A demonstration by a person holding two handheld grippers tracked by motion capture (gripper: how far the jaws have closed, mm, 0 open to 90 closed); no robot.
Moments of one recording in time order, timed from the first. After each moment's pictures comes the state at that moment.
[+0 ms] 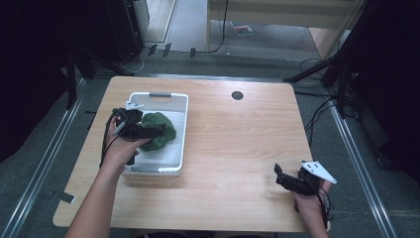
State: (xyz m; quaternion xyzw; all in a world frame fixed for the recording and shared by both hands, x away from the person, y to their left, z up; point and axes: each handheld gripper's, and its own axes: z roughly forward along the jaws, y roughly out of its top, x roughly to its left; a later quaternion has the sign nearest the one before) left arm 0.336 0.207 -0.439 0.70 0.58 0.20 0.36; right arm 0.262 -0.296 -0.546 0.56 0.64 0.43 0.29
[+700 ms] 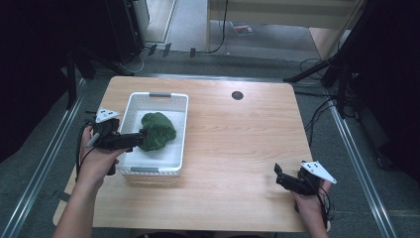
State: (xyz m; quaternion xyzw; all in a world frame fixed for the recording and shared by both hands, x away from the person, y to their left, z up) left arm 0.285 0.247 -0.420 0.67 0.57 0.24 0.40; right arm 0.262 -0.296 -0.546 0.56 0.64 0.43 0.29
